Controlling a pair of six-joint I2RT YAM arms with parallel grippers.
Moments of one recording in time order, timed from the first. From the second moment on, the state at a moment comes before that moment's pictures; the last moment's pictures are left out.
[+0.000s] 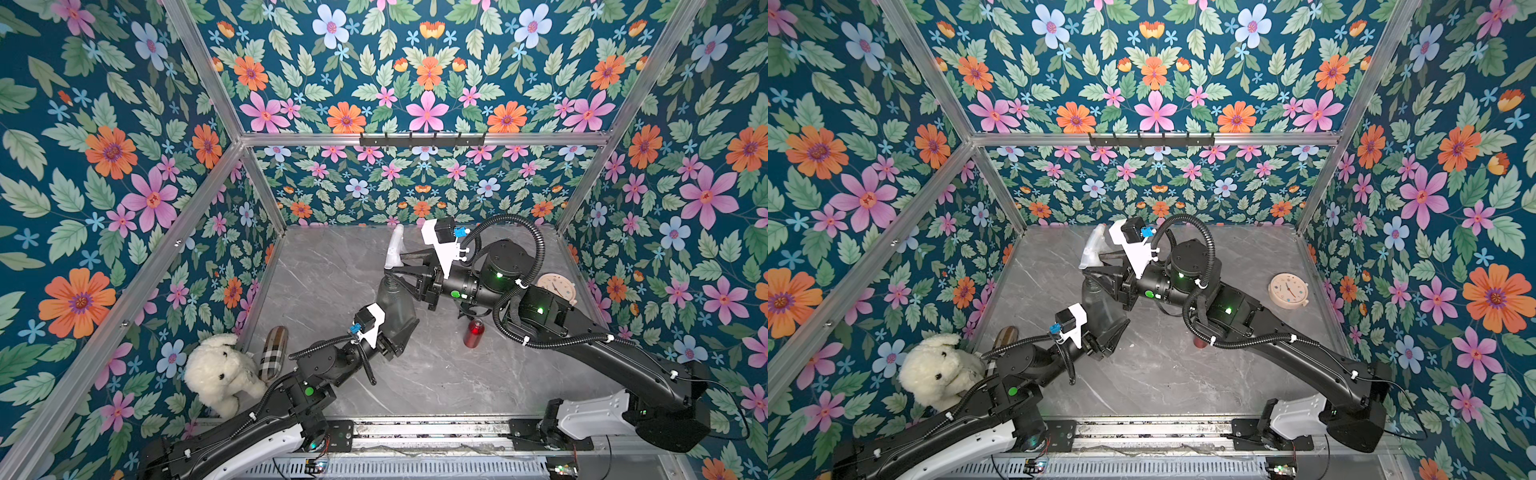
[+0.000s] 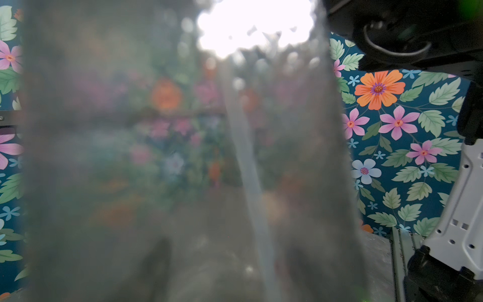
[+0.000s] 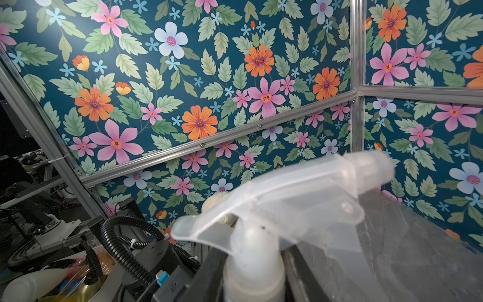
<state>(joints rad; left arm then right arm) -1.02 0.63 0.42 0.45 -0.09 0.04 1.01 1.32 1.47 -0.05 -0.28 0.24</state>
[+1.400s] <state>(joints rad) -1.02 0.57 0.43 0.39 -0.04 0.06 0.96 1.34 1.49 -0.04 -0.56 0.26</state>
